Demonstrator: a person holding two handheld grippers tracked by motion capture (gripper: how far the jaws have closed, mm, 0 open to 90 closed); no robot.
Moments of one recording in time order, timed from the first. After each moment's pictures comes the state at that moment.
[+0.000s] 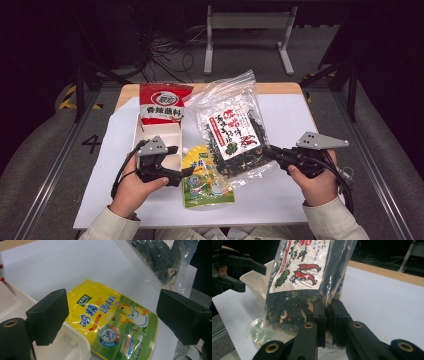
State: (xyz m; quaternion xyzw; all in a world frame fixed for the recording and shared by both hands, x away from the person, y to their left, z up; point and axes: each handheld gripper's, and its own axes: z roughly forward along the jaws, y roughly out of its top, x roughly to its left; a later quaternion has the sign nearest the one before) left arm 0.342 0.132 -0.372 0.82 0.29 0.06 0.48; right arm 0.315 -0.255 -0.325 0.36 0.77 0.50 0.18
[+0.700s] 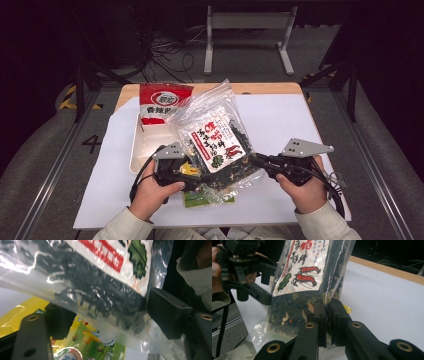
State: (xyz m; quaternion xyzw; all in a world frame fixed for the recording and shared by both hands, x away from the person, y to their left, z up) left arm 0.342 0.102 -0.384 0.80 0.26 -0.02 0.54; right arm 0.306 -0.227 -0.331 0.31 0.80 0.50 0.15
